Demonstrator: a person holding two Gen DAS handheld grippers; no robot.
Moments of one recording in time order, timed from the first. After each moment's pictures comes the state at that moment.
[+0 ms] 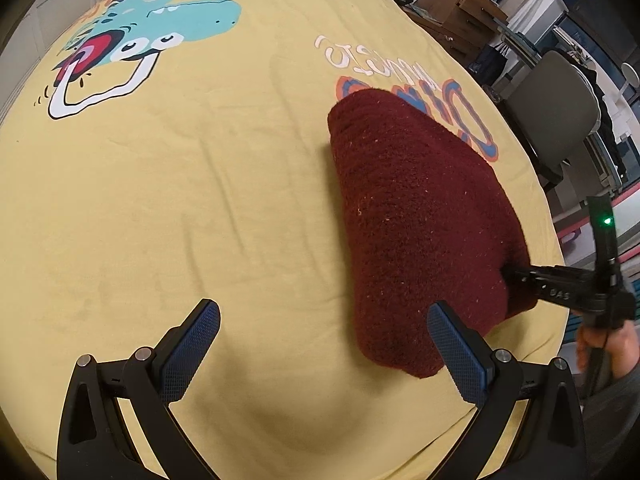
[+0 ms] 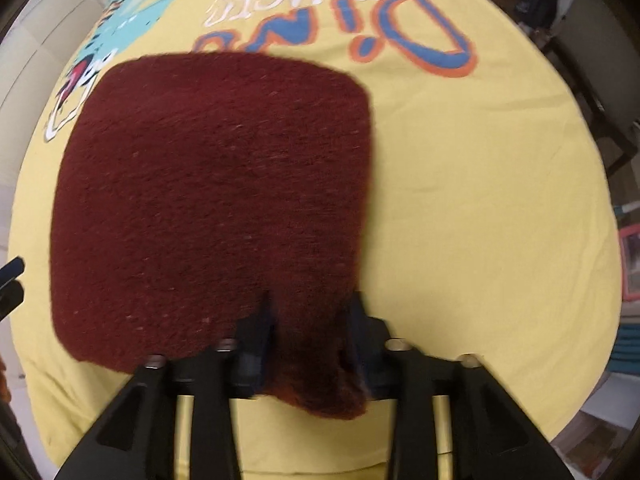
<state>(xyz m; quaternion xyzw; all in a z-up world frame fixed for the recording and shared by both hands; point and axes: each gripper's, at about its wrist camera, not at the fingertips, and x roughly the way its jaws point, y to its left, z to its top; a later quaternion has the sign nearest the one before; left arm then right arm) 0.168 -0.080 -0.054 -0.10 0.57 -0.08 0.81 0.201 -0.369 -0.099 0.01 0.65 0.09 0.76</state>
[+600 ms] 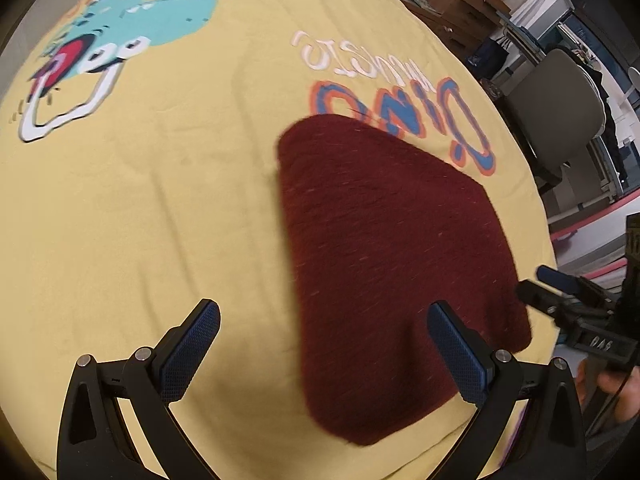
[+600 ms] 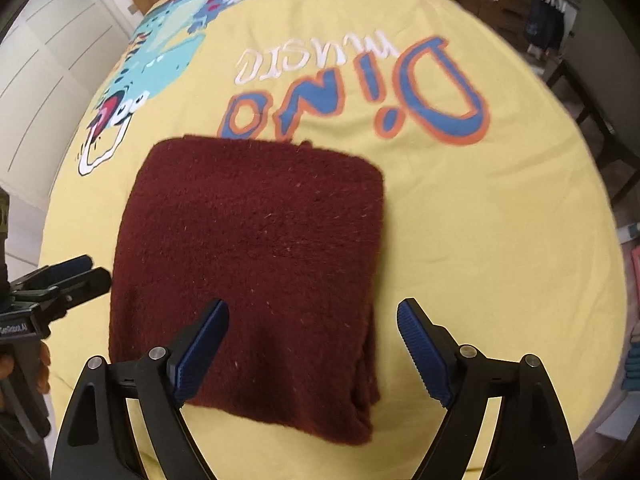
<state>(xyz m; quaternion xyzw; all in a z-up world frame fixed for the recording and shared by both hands) 0.235 -0.117 -0.057 -0.11 0.59 -0.08 0.79 0.231 -0.361 -0.063 0.05 0.61 0.14 0.78</state>
